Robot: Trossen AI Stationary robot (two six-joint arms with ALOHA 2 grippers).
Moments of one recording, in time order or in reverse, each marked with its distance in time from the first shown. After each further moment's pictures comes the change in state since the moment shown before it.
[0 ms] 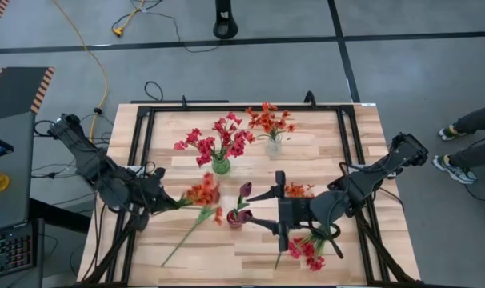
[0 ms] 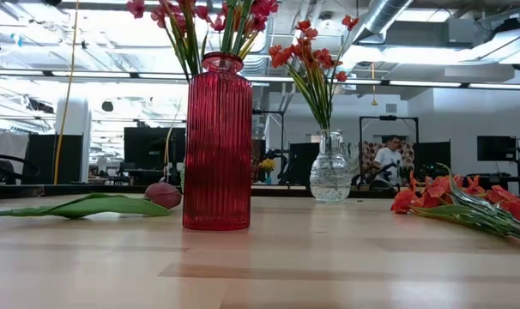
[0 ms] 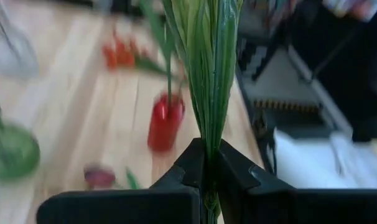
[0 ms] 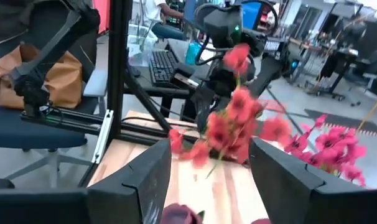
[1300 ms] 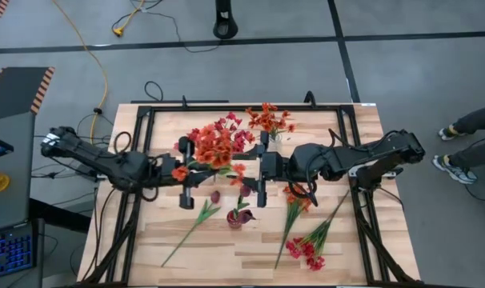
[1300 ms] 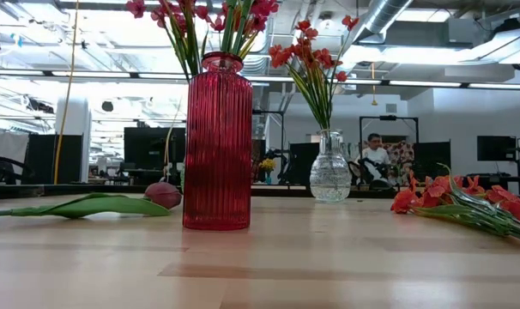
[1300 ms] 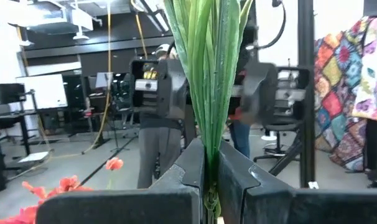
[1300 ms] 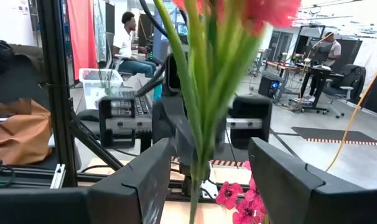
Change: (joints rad) left arm 0.399 0.284 0.000 1.062 0.049 0.740; right arm -0.288 0.004 -0.001 0.198 -0.238 -0.010
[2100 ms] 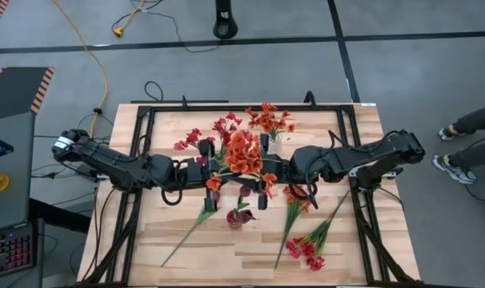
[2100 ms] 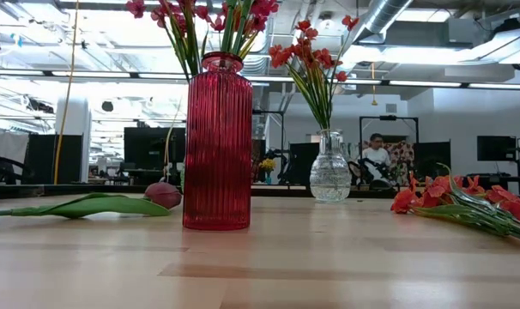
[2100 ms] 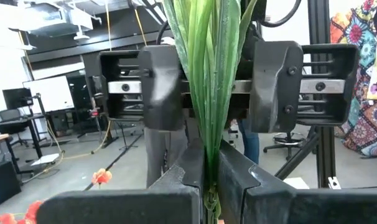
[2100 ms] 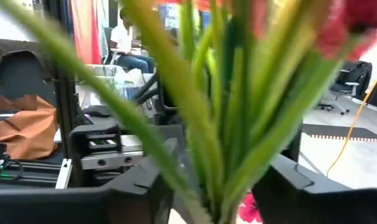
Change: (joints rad) left arm 0.038 0.227 0.157 0.038 0.023 0.053; right arm 0.009 0.000 0.000 -0.021 0.001 0.014
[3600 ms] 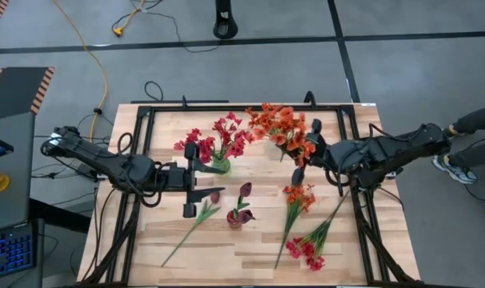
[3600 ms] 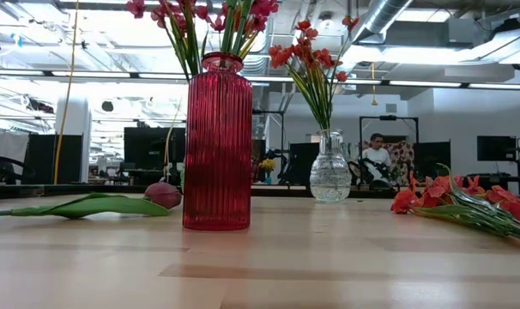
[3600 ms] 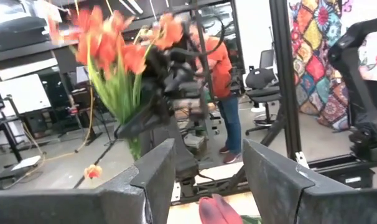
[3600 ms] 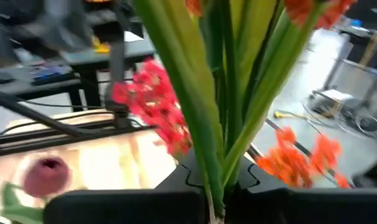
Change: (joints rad) left arm -0.082 -0.155 0.001 -0.243 0.002 0.022; right arm 0.026 -0.379 -0.268 -0.372 0.384 0.230
